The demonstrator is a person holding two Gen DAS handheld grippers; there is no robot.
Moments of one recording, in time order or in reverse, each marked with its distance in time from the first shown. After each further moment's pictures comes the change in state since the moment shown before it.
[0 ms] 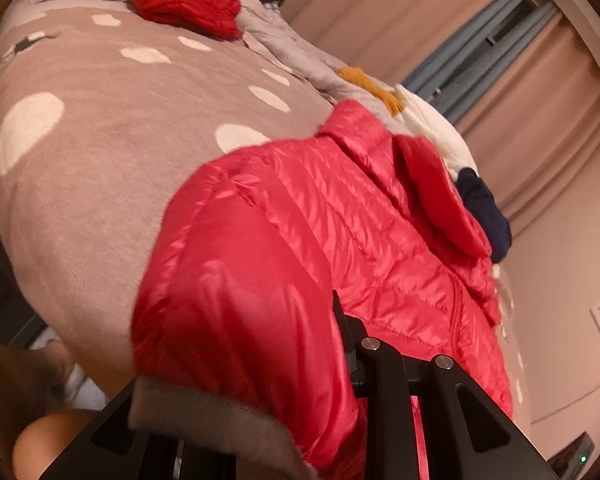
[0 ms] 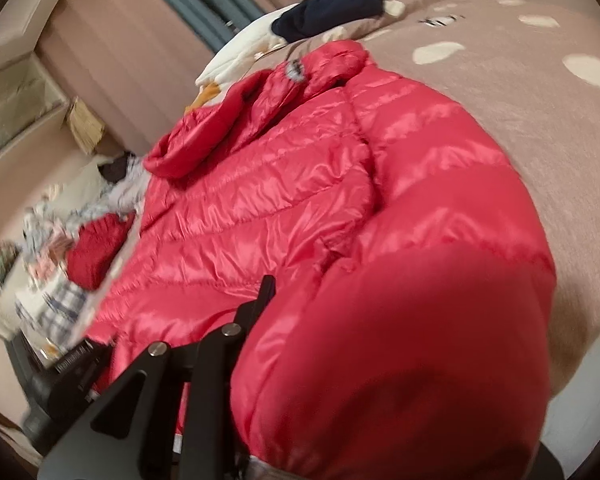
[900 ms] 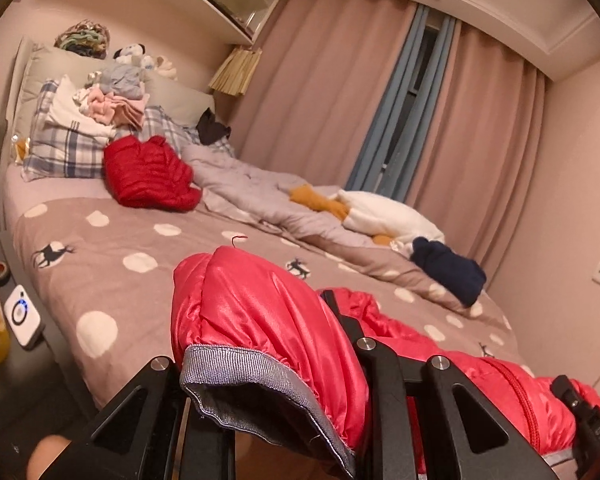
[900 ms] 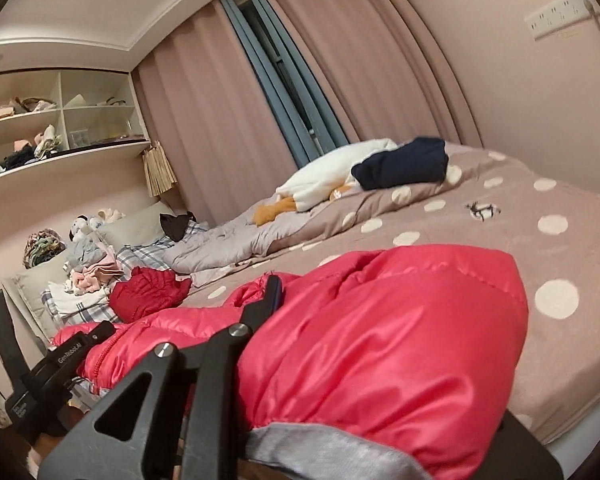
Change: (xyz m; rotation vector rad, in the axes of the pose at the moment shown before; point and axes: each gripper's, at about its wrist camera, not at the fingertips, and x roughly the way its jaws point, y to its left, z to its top) left arm -0.134 -0.093 0.025 0.291 -0.397 0.004; right arm -0.141 0.058 0.057 -0.298 -0.378 0.138
